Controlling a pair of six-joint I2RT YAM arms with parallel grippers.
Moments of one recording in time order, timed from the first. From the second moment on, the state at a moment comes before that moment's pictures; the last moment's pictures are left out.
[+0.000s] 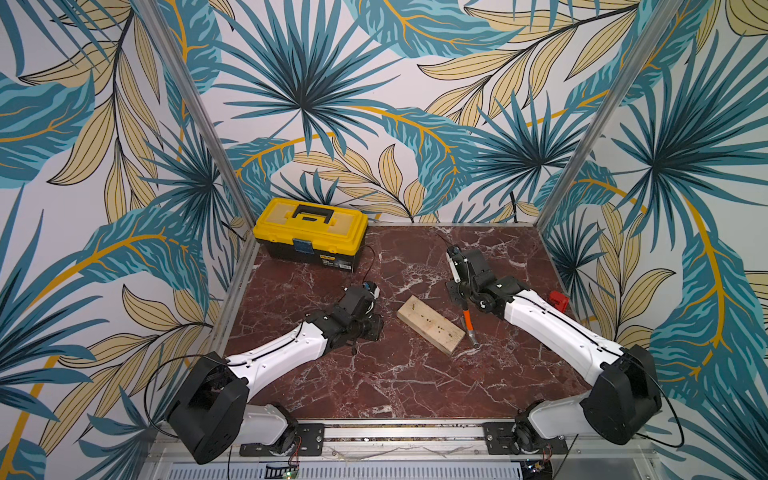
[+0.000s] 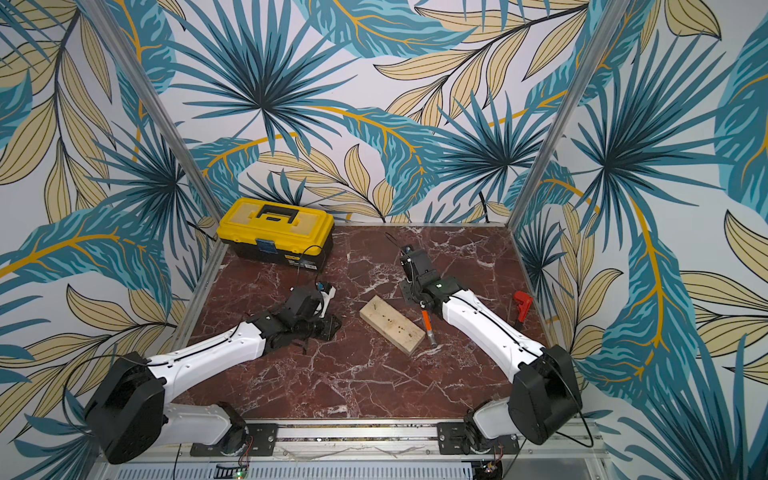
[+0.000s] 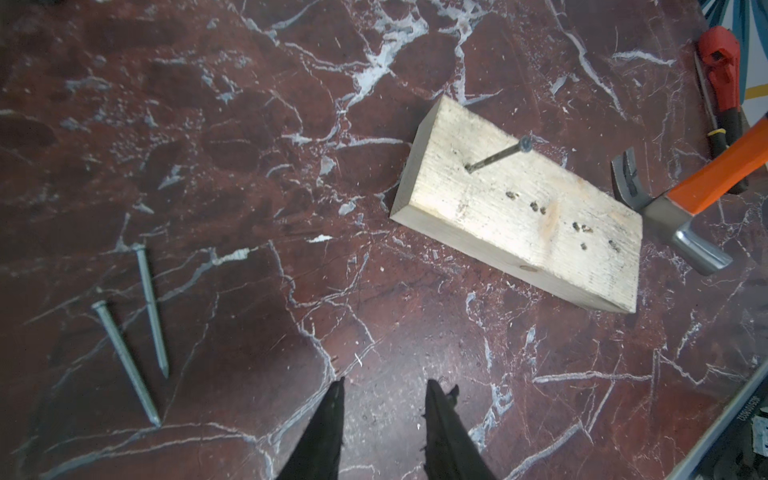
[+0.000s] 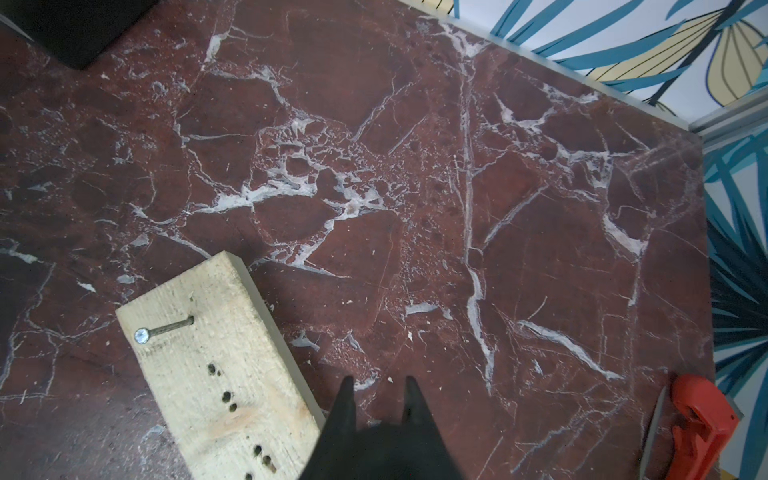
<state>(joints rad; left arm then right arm) -0.66 1.34 0.78 -0.31 0.07 -0.46 0.50 1.44 1.15 -0.59 0.31 0.05</state>
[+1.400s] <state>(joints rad) -0.79 1.32 0.69 -0.49 0.13 -0.61 0.57 1.37 1.14 -0.57 0.17 0.19</state>
